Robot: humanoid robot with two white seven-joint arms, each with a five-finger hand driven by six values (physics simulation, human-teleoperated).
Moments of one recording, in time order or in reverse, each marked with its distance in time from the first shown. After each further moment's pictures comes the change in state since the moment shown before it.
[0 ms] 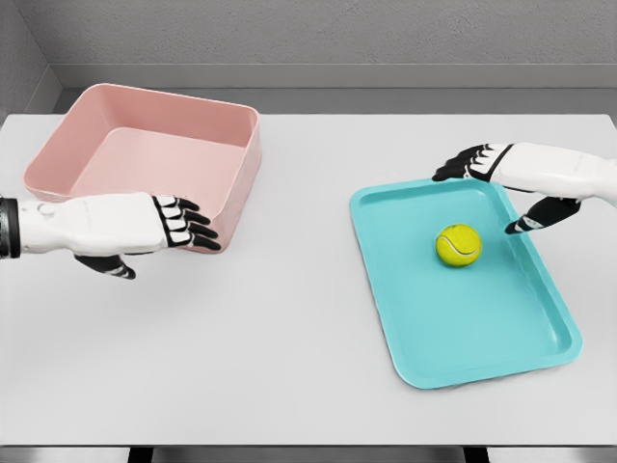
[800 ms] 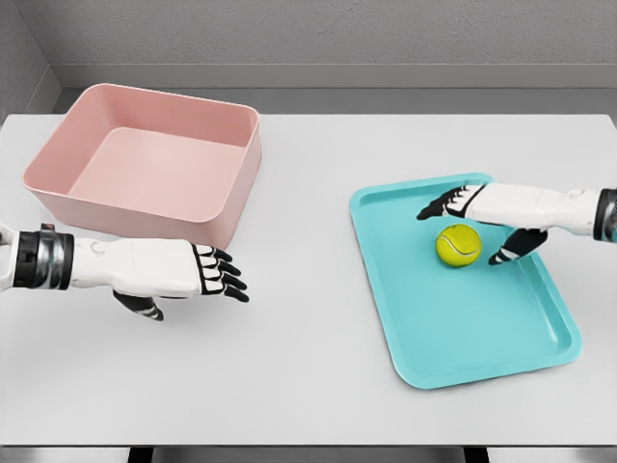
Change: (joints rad) left arm -0.015 -0.079 -0.121 0.000 -0.012 0.000 -0.048; right arm -0.003 0.097 0.118 0.129 0.090 0.000 0.017
